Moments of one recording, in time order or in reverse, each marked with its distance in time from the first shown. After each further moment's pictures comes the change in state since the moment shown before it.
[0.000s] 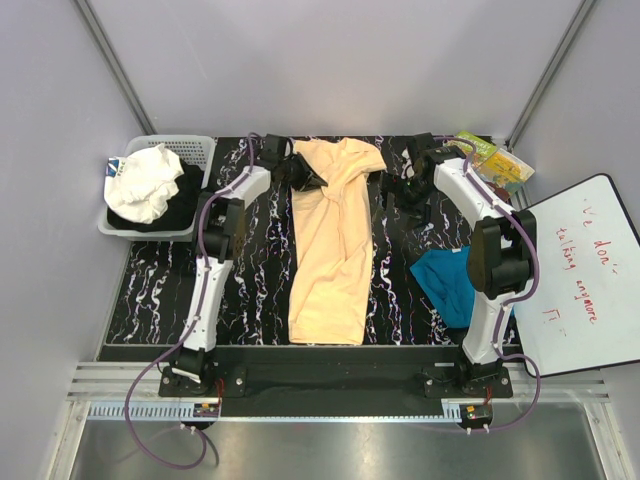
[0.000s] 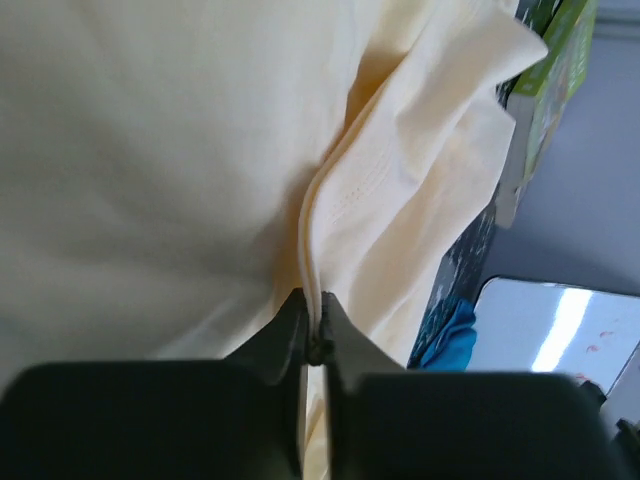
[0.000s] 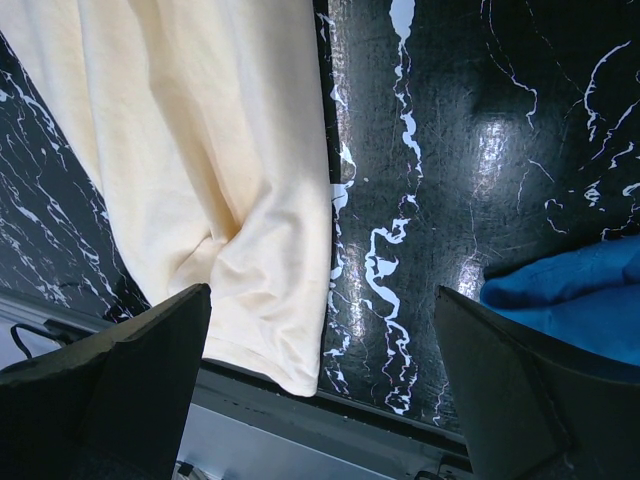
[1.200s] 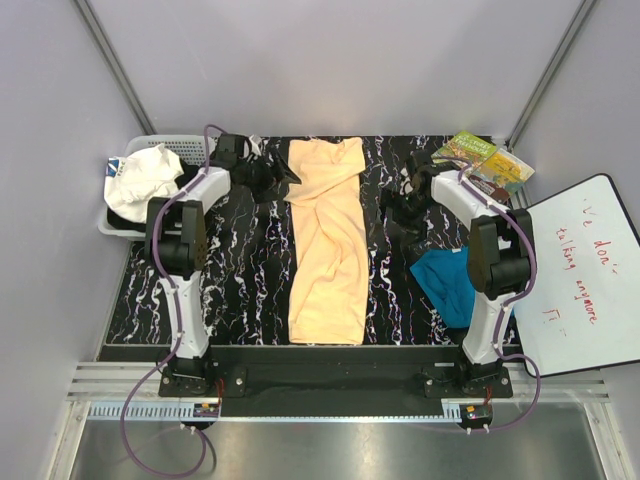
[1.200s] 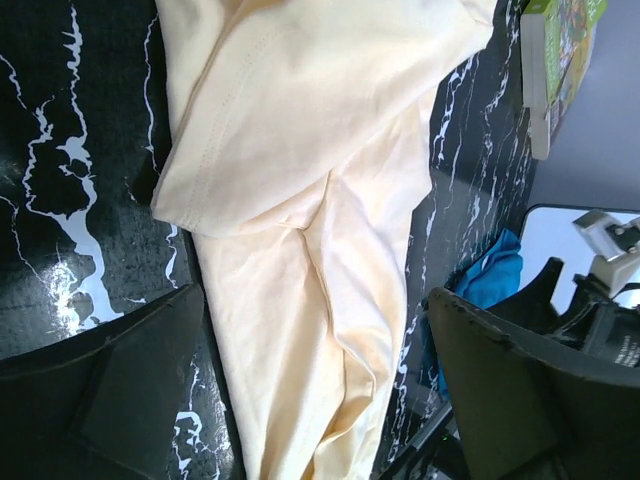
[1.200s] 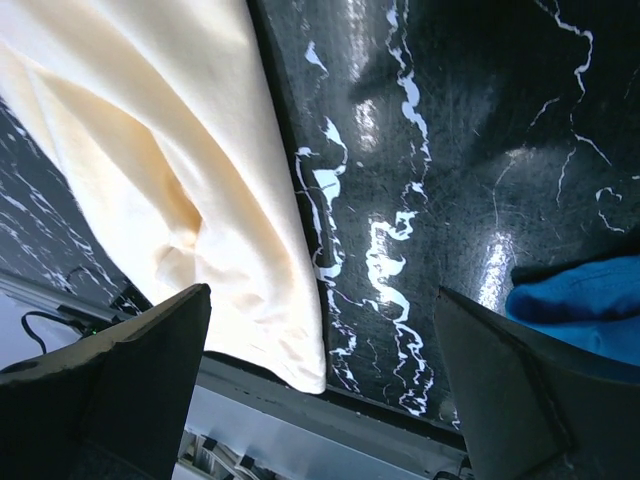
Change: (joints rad) left arm 0.139 -0.460 -0.511 -0.027 0.035 0.275; right arm 0.000 -0.005 -0.177 0.093 -0.063 0.042
